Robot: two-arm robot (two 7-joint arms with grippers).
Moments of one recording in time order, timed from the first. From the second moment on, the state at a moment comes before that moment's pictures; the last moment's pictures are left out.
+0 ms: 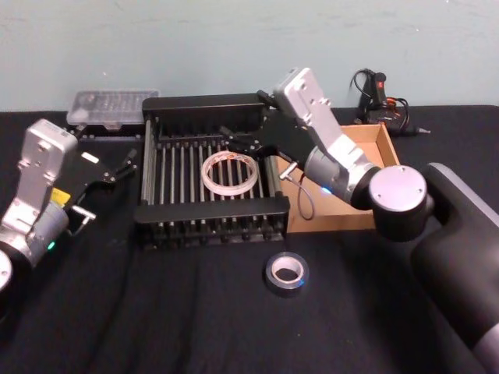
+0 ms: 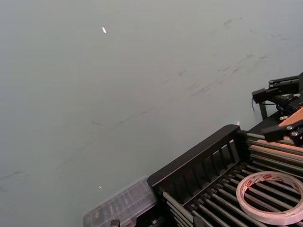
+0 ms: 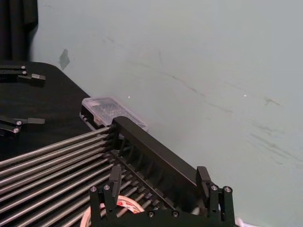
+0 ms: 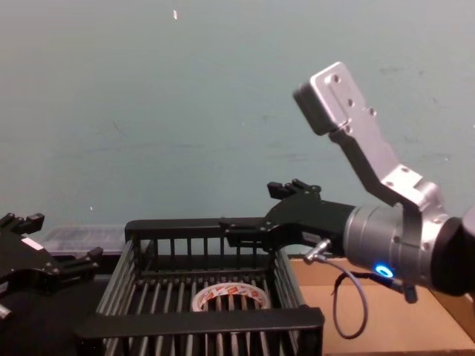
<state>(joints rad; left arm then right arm) -0.20 0.60 0.45 -1.41 -0.25 -0.12 0.03 0.50 0.13 -0.47 -1.12 -0.03 -0.08 0.34</state>
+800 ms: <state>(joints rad) -0.20 0.60 0.45 -1.41 -0.25 -0.12 0.03 0.25 0.31 -0.35 -1.51 0.07 0.05 0.35</state>
